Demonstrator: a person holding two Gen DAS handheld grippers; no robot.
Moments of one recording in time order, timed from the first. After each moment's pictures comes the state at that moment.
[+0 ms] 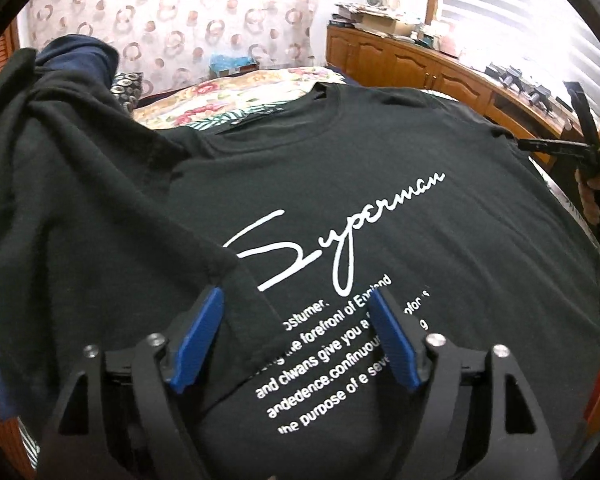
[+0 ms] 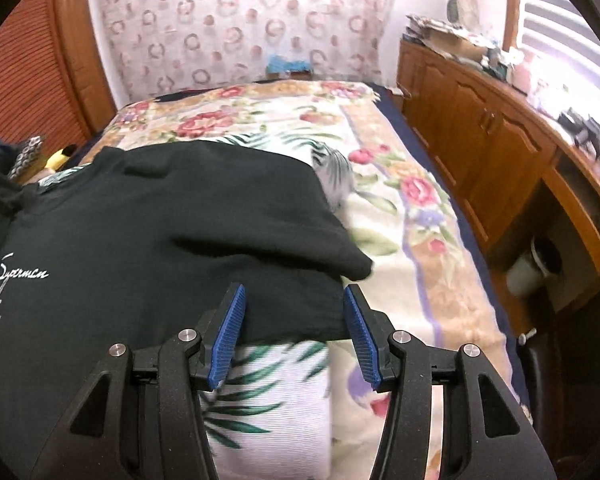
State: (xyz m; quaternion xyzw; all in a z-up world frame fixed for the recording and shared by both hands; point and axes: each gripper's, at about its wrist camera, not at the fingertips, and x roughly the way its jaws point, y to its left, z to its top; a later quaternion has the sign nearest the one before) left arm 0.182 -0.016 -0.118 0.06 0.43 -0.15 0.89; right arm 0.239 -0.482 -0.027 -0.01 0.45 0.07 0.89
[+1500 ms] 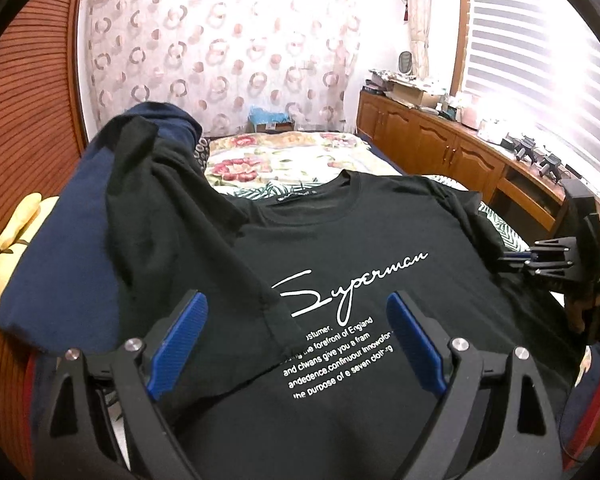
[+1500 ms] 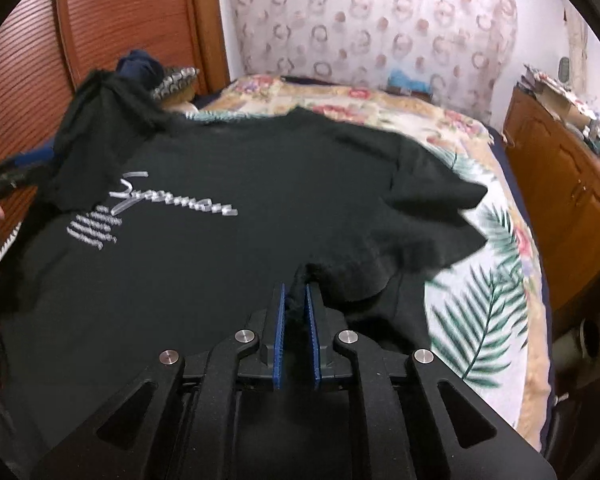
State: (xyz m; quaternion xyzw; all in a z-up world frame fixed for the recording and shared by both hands) left arm 0.132 0.013 -0.053 -0.01 0.33 -0.10 0.94; right arm 0.158 -0.348 -0.021 -0.09 0.43 0.25 0.87
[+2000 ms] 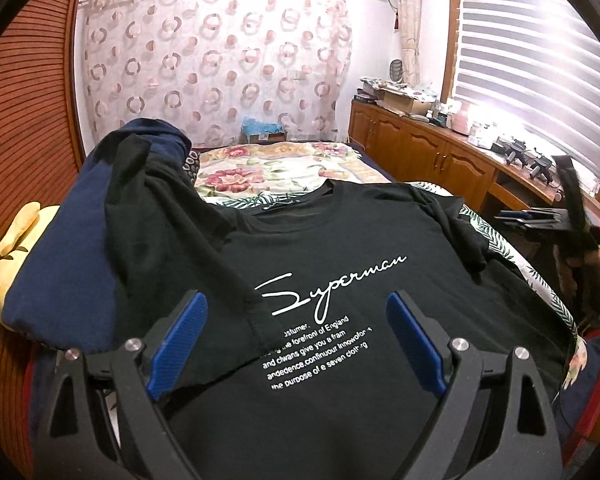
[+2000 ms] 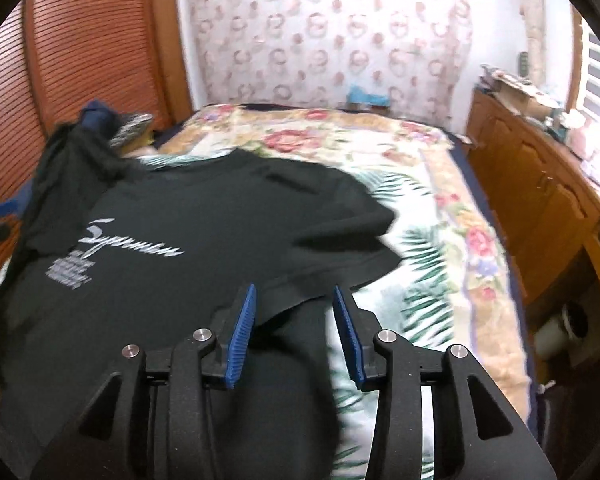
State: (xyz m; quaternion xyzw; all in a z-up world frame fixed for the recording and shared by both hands) left arm 0.108 -0.001 -0.042 -0.01 0.31 -0.11 0.94; right arm 0.188 -0.401 0.015 -0.07 0.39 0.18 0.90
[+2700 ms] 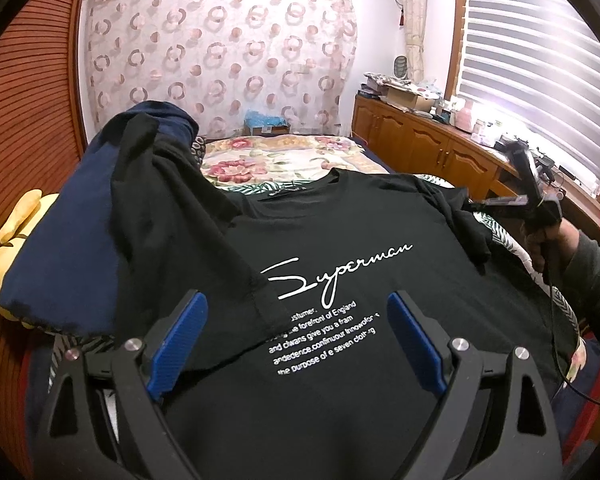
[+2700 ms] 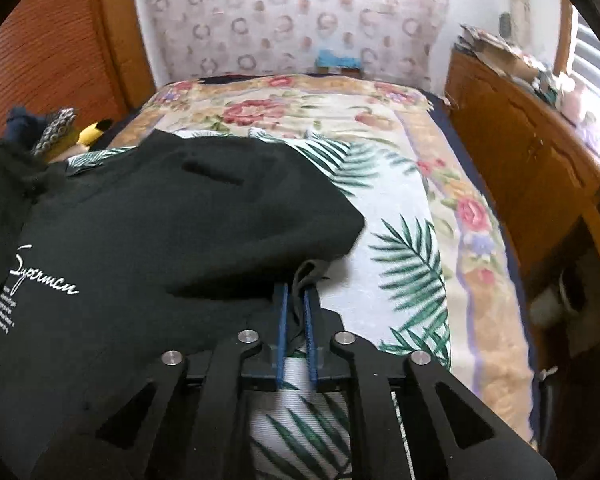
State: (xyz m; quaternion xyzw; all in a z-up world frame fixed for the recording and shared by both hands) left arm 0.104 0.003 -0.048 -0.02 0.32 -0.10 0.94; right arm 0.261 -0.395 -0.013 -0.06 0.43 0.17 0.89
